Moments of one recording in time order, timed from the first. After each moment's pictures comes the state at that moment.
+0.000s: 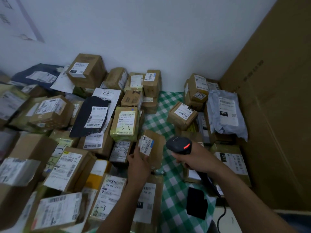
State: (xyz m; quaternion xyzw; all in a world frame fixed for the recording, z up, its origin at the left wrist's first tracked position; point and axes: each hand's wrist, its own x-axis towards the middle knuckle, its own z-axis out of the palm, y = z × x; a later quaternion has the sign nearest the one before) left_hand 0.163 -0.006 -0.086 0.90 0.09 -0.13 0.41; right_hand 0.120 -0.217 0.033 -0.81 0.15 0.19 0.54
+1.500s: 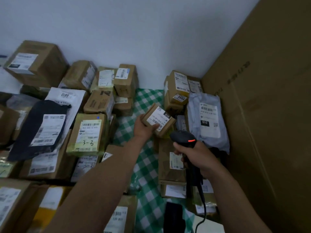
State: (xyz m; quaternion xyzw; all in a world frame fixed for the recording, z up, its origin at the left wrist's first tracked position) left_hand 0.343 -0.171 -0.110 0.77 0.08 -0.17 0.61; right_hand 0.177 -0.312 -0.003 -0.68 0.34 0.13 0.64
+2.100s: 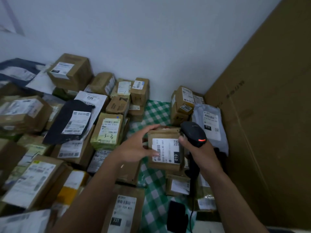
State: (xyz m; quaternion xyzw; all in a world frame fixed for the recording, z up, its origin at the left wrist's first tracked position) left_hand 0.250 -0.040 0.006 0.72 -0.24 -0.31 0.57; right_hand 0.137 -0.254 0.052 -0.67 0.23 -0.06 0.71
